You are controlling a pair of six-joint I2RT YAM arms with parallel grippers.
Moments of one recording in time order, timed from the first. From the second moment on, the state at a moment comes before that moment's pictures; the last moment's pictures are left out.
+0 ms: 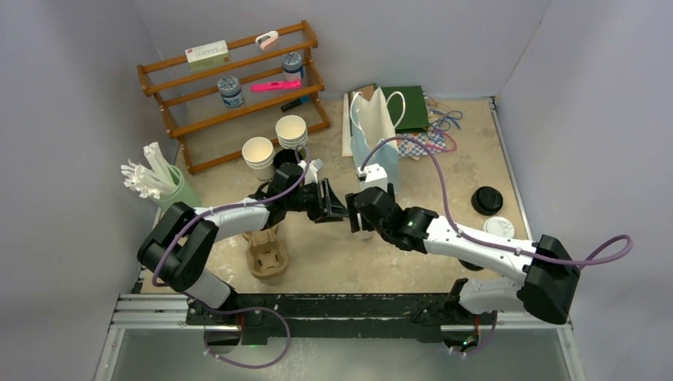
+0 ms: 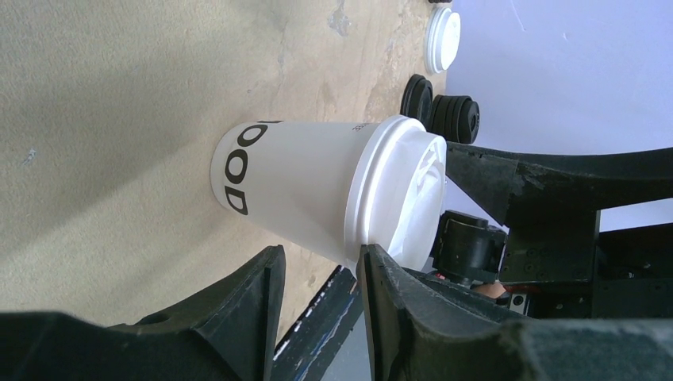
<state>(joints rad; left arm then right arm) -0.59 1.55 0.72 0.25 0.61 -0.96 0.98 1.29 0.86 -0.40 0.46 0.50</state>
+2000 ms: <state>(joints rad) -0.57 1.50 0.82 0.00 0.53 -0.85 1.00 1.23 1.03 -0.79 0.28 0.74</state>
